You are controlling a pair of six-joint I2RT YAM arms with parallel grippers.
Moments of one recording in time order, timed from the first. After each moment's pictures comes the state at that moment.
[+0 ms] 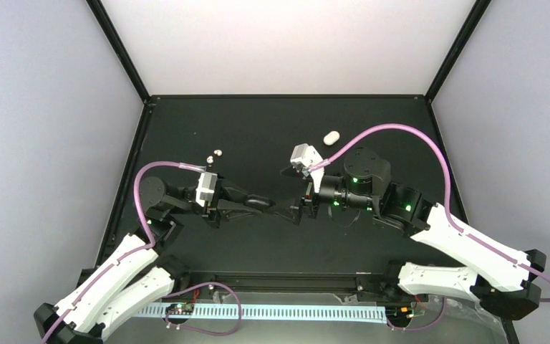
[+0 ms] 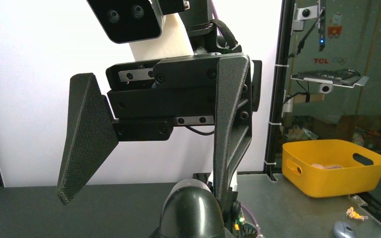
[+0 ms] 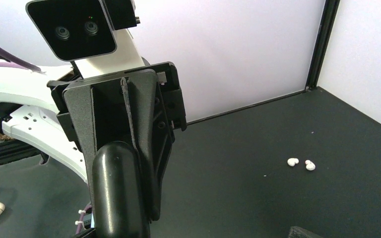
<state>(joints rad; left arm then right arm) -0.58 0.69 0.65 0.40 1.03 -0.31 1.07 1.02 1.22 -0.40 -0.24 0.09</state>
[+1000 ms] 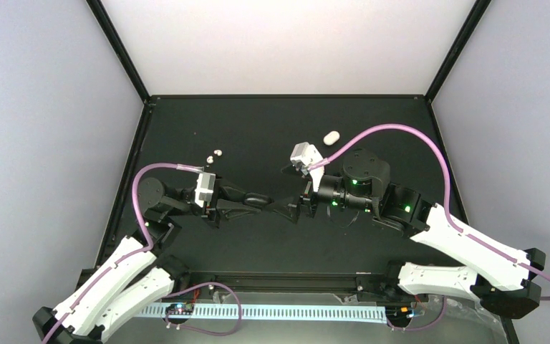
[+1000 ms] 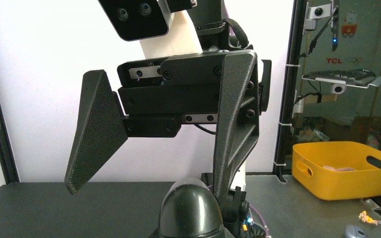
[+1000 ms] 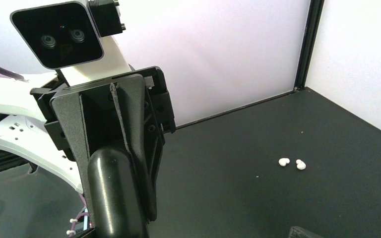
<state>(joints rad) -0.58 0.66 0.65 0.36 1.00 -0.29 1.08 1.03 1.22 -0.39 -0.18 0.10</state>
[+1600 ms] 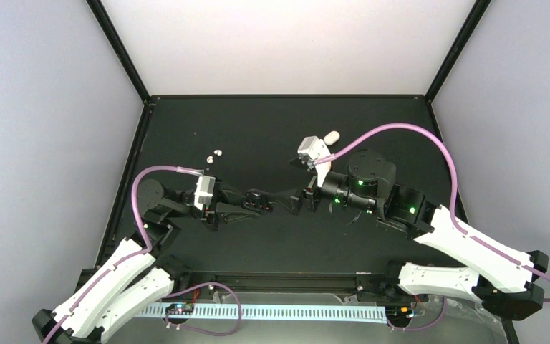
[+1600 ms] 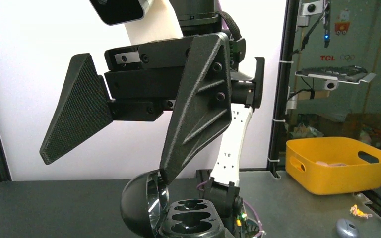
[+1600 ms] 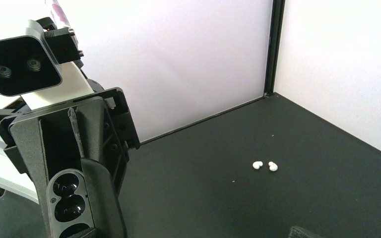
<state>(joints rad) -0.59 0.65 0.64 0.33 1.02 -0.28 1.08 1.01 1.22 -0.38 -0.07 0.12</state>
